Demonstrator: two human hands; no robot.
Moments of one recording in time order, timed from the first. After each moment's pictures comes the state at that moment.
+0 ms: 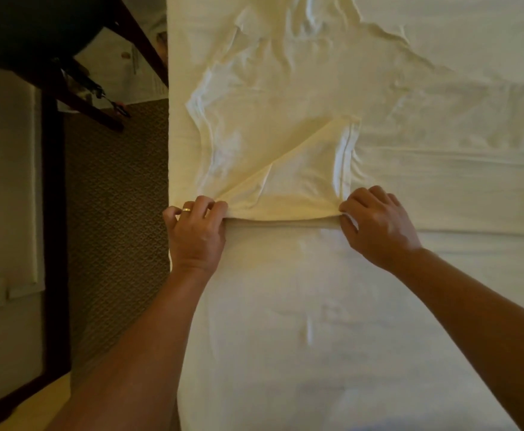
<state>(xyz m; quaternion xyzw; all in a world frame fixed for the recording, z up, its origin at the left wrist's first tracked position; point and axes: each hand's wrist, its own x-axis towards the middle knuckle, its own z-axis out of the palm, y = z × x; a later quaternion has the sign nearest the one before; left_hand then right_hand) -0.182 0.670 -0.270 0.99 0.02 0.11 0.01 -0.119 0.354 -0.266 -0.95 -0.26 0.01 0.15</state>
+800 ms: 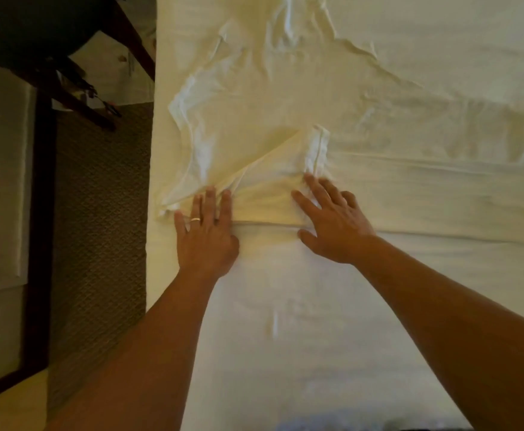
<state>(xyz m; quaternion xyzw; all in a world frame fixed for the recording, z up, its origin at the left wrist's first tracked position) -0.192 0.602 -0.256 0.97 0.09 -0.20 0.01 -0.108 0.357 -0.246 -0.93 -0.28 0.26 0.03</state>
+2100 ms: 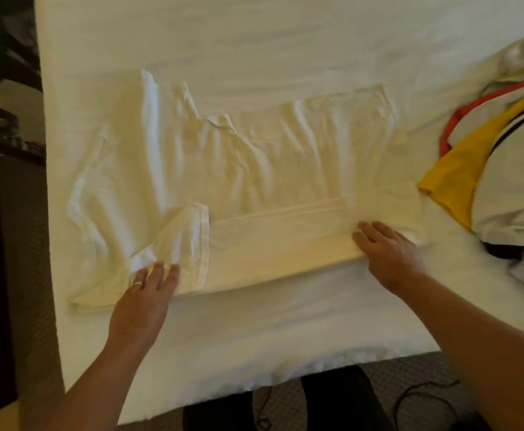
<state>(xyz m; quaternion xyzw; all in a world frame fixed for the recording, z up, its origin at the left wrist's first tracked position) -0.289 0.484 -0.209 0.97 -0.10 -0.23 -0.07 -0.209 0.030 -0.227 -0.96 -0.14 0.22 0.03</state>
